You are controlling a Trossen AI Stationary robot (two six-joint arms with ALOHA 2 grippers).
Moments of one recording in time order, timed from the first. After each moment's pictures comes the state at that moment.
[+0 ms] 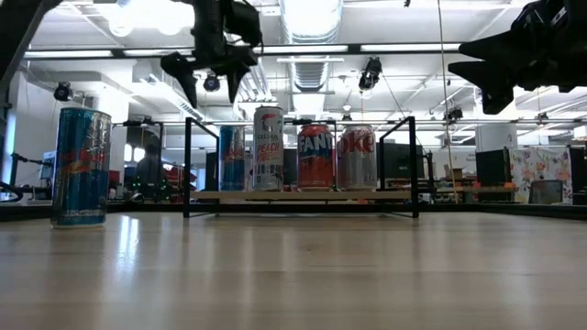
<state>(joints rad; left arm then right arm) 0.61 1.80 1.94 -1.55 -0.05 -0.74 0.13 0.25 0.01 0.37 0.24 0.18</state>
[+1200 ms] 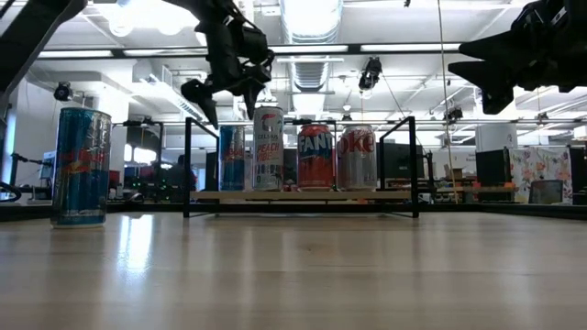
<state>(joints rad) 0.67 1.91 1.94 -1.40 0.08 -0.59 0.13 0.25 0.01 0.37 0.24 0.18</state>
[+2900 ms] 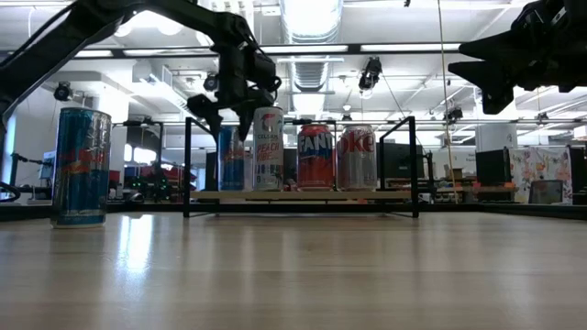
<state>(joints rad) 0.72 2.11 2.12 -1.56 0.06 -0.53 0.13 0.25 0.01 0.37 0.24 0.18</state>
